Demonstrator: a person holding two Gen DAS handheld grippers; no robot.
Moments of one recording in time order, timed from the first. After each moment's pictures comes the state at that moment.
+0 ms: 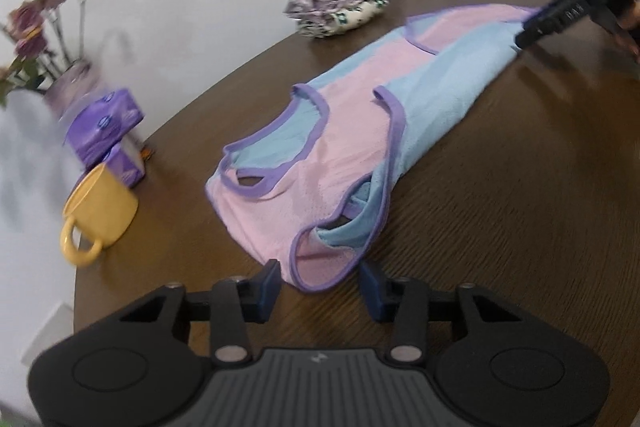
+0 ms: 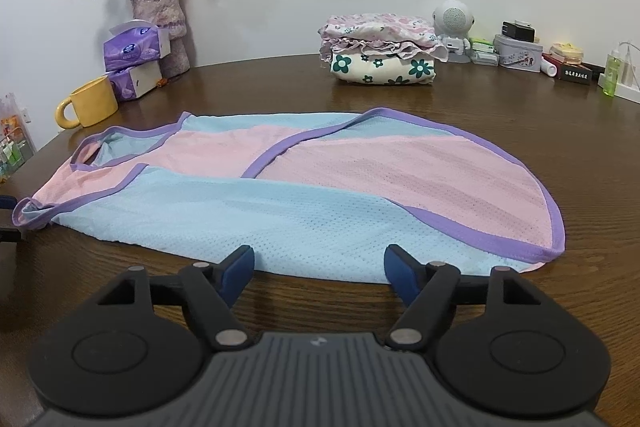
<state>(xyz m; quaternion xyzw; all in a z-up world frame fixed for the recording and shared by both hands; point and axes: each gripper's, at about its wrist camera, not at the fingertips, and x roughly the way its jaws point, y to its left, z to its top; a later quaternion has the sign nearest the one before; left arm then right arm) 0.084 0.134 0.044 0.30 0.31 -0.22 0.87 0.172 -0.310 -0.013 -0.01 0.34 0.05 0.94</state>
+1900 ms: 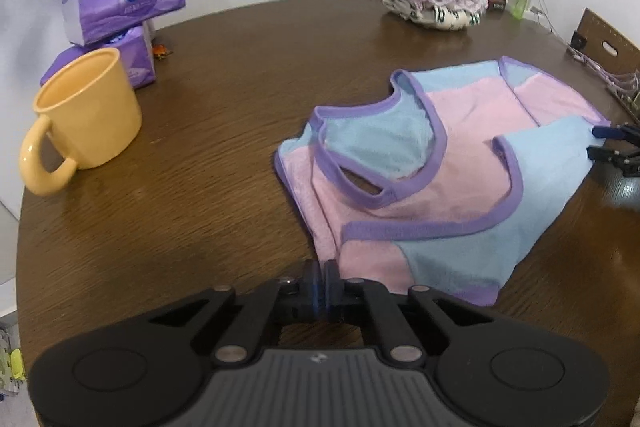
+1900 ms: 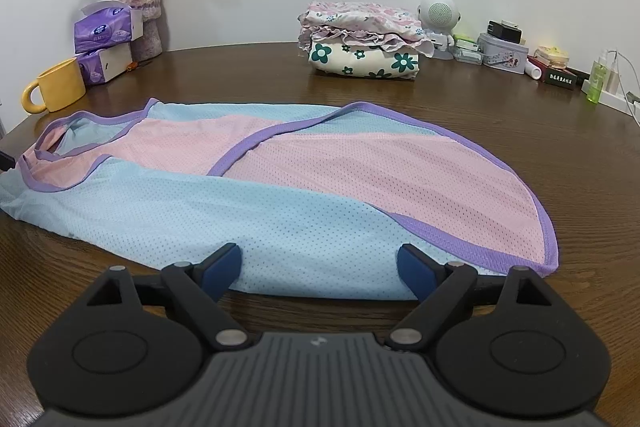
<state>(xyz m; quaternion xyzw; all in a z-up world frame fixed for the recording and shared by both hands) 0.218 0.215 0.065 0.09 0.44 -0.23 0.86 0.171 -0.305 -0.013 -0.01 0.34 0.06 0.94</state>
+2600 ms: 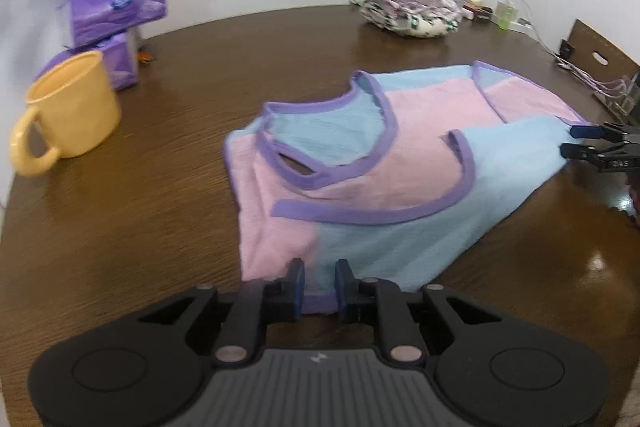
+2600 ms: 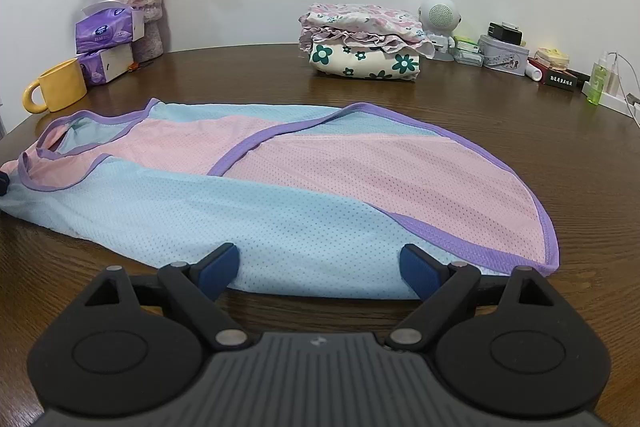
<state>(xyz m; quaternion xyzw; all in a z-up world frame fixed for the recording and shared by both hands) 0.174 0.193 0.060 0.07 0.42 -0.24 0.87 0.170 -0.303 -0.012 -0.01 0.34 0.06 0.94</state>
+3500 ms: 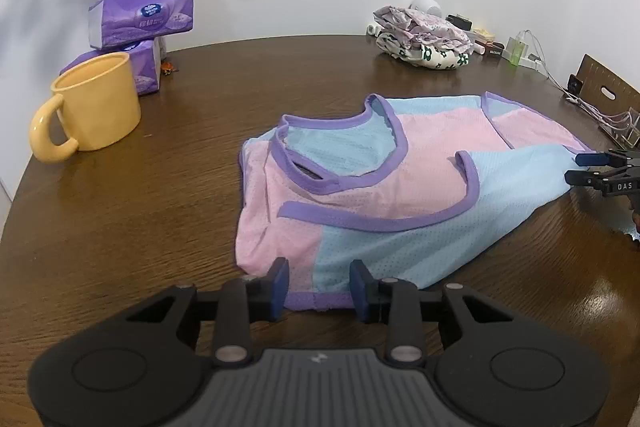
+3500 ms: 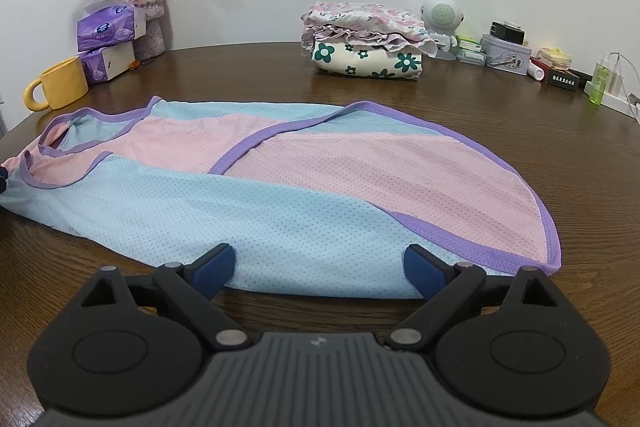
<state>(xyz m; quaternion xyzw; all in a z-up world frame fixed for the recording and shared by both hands) 0.162 0.204 0.051 0.04 0.38 -0.21 0.90 0.169 -0.301 -0.012 -0.01 0.34 0.06 0.94</state>
